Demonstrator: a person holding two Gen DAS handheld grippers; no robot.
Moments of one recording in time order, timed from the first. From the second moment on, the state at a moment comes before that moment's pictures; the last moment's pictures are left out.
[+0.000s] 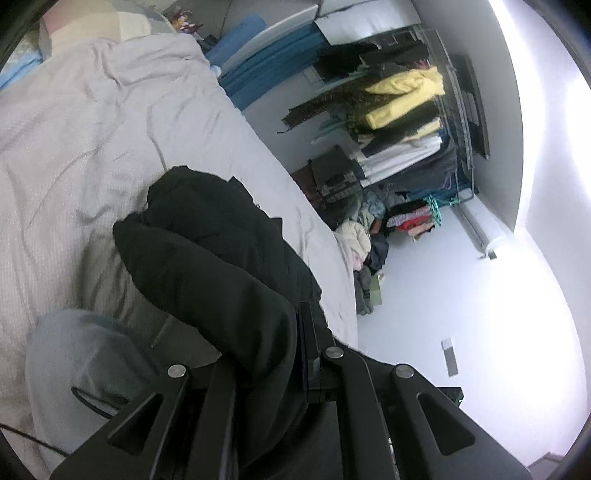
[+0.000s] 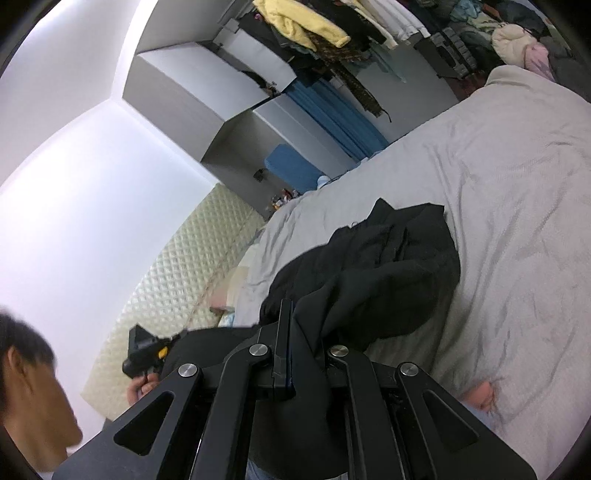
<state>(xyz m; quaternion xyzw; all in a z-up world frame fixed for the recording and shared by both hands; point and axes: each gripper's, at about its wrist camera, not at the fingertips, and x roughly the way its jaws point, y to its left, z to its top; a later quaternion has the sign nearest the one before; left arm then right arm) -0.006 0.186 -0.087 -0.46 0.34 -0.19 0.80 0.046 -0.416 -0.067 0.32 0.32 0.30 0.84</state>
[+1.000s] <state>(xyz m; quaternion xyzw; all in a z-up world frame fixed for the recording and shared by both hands) 0.271 0.198 -0.147 -0.42 0.50 0.02 0.76 0.318 -0.424 -0.157 0.46 0.42 0.12 0.77</state>
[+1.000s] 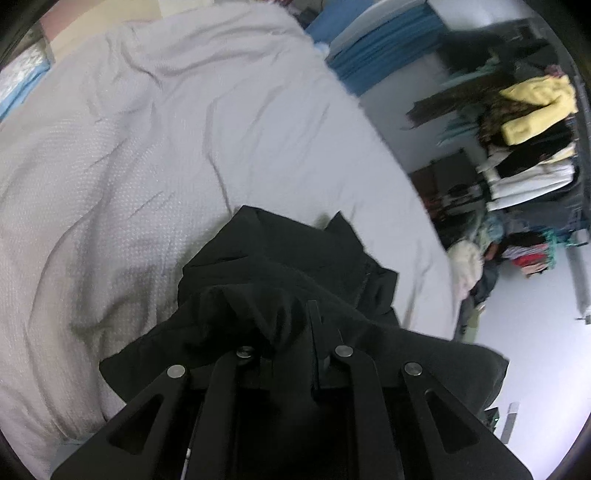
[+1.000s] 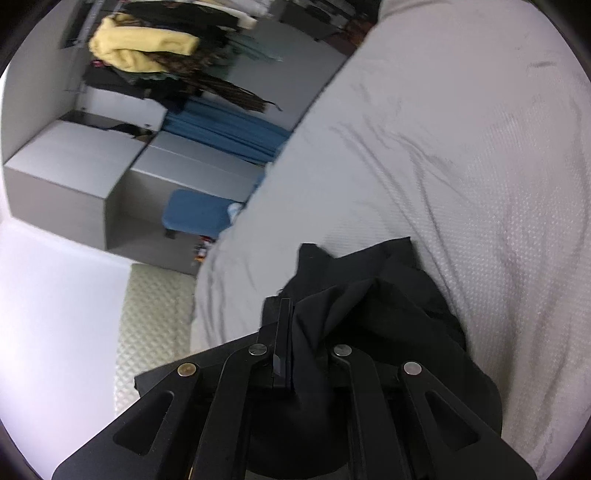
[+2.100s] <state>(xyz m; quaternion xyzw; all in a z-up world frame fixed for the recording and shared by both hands) 0.270 0.225 -0.118 -0.41 0.43 -0.01 0.80 0.314 -0.445 -0.141 0.36 0.43 0.09 0.83</state>
